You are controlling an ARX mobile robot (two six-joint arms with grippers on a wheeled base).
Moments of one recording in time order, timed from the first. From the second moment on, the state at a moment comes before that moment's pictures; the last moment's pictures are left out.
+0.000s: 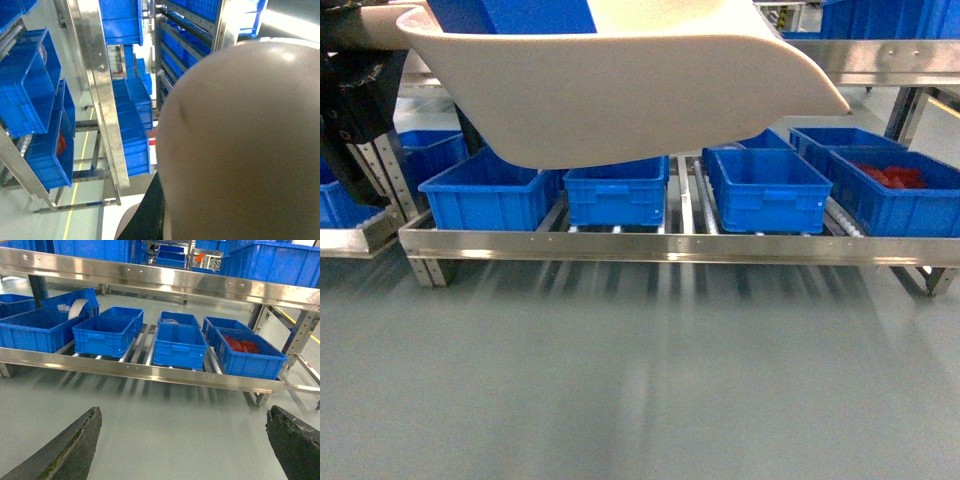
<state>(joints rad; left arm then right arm) -0.14 1.62 0.56 1.28 0.05 -1.60 -0.03 0.57 0.07 0.44 -0.06 -0.12</state>
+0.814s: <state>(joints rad) -0.14 1.62 0.56 1.28 0.05 -1.60 -0.03 0.57 0.07 0.45 -0.06 -0.12</state>
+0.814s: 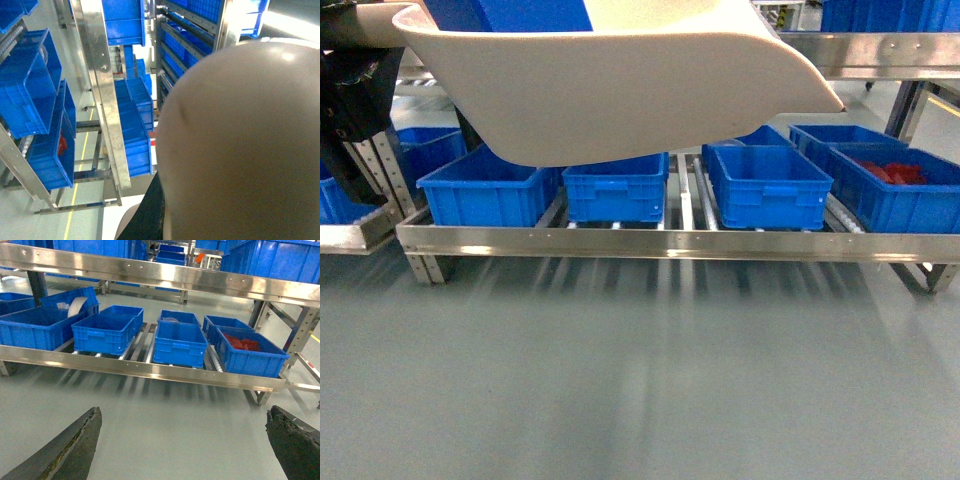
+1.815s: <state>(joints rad) -0.14 1.62 0.56 1.28 0.05 -1.60 -0.03 0.57 0.07 0.44 -0.06 -0.12</state>
